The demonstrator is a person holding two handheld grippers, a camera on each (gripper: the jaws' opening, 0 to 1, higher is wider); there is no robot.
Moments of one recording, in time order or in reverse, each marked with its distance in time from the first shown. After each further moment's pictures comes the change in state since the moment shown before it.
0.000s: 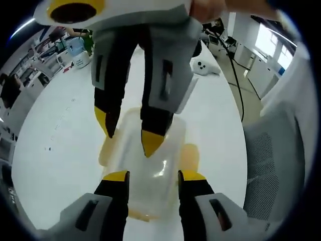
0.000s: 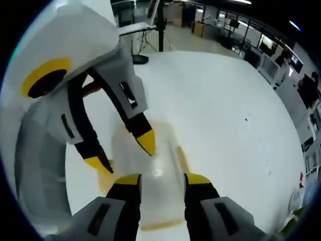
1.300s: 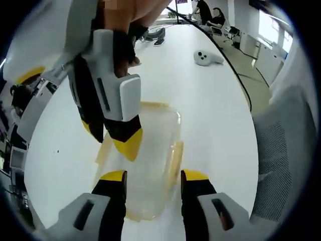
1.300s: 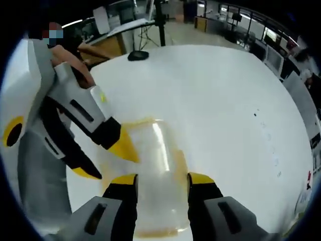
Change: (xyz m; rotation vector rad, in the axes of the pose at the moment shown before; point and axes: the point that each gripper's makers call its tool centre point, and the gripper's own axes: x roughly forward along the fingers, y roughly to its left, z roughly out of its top) left arm 0.008 -0.013 -0.007 0.070 0.020 0.142; right arm 0.022 -0.007 -0.002 0.028 0.037 0.082
